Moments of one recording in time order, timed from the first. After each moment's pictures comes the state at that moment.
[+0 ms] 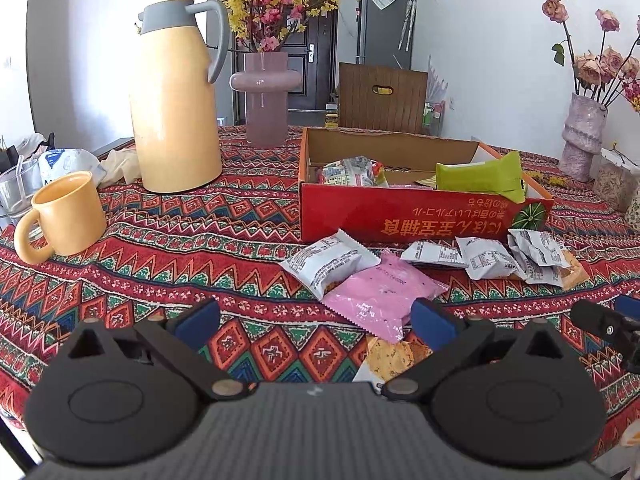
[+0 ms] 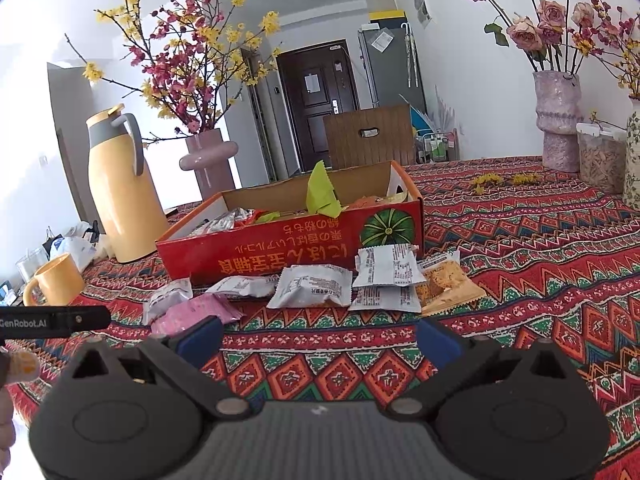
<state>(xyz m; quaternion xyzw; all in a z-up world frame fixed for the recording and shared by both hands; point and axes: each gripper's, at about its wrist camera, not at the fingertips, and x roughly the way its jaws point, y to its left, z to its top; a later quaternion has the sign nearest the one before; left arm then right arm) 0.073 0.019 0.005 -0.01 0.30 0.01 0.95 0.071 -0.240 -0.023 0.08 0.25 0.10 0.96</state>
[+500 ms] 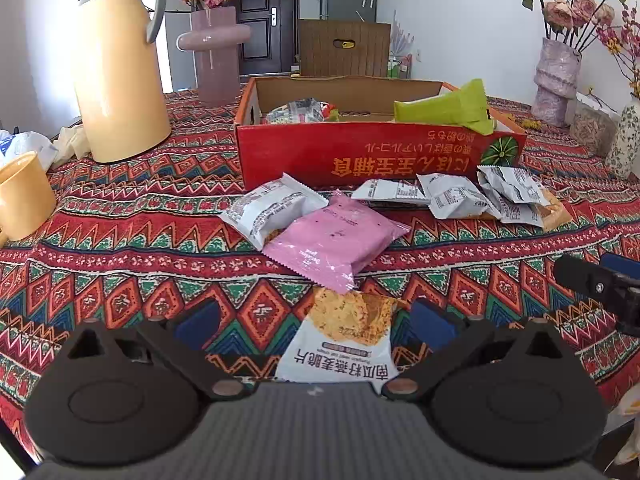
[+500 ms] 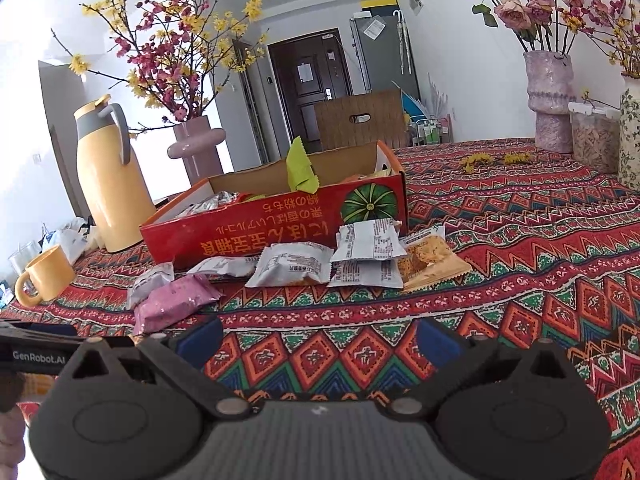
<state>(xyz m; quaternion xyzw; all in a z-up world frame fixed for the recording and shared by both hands) 0.085 -0.014 -0.025 0.02 0.36 -0.04 0.93 0.074 -0.254 -0.042 0.09 0.26 0.10 0.96</state>
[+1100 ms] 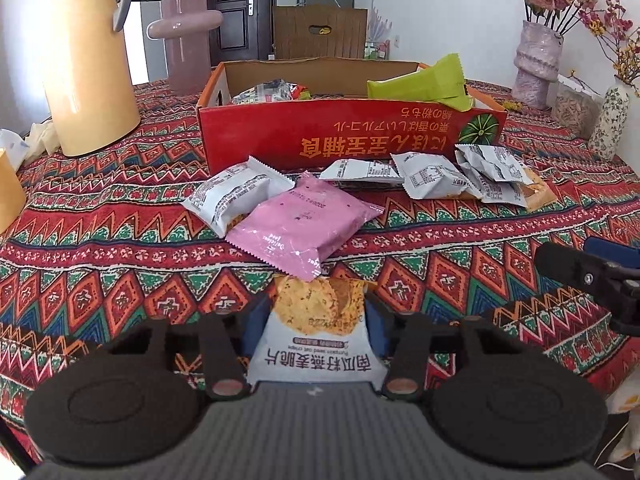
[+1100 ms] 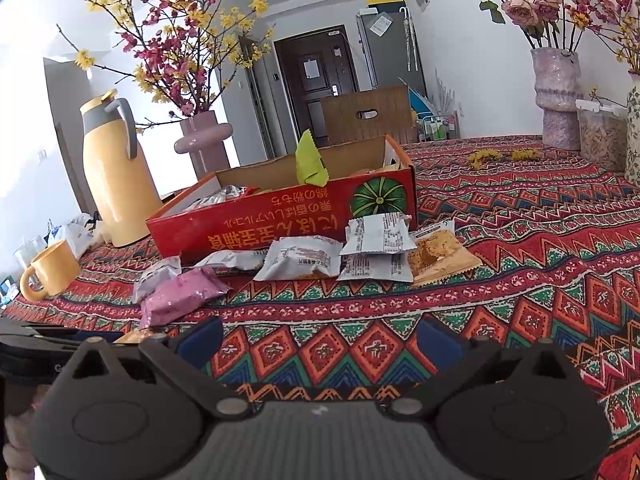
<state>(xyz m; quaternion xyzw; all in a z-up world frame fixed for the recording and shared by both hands) 0.092 -0.021 -0.036 0.02 0.37 -0.07 0.93 0.073 -0.249 -0.043 0.09 0.27 0.11 0.95</state>
